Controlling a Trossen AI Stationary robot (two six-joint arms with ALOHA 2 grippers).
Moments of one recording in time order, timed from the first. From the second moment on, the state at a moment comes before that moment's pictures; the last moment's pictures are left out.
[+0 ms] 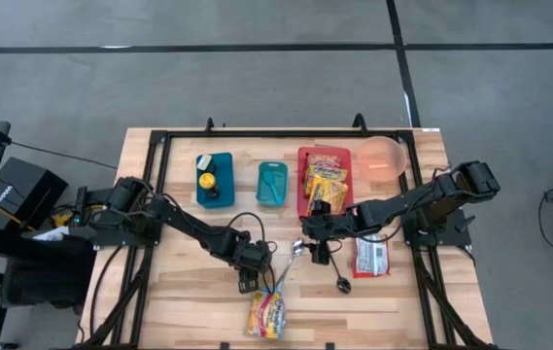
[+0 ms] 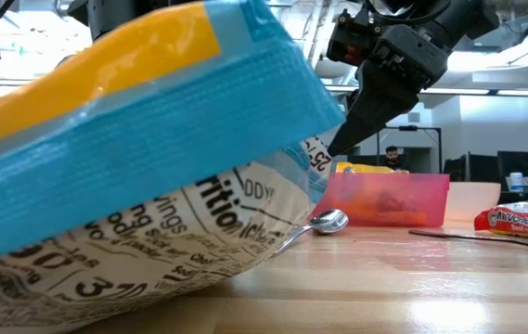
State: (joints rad) left arm -0.34 1.89 1.13 -0.49 -0.04 -0.53; right arm 0.23 1.56 0.88 -0.20 0.21 0.23
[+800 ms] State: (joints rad) left arm -0.34 1.89 1.13 -0.49 -0.05 -0.53; right arm 0.23 1.56 0.88 -0.20 0.21 0.23
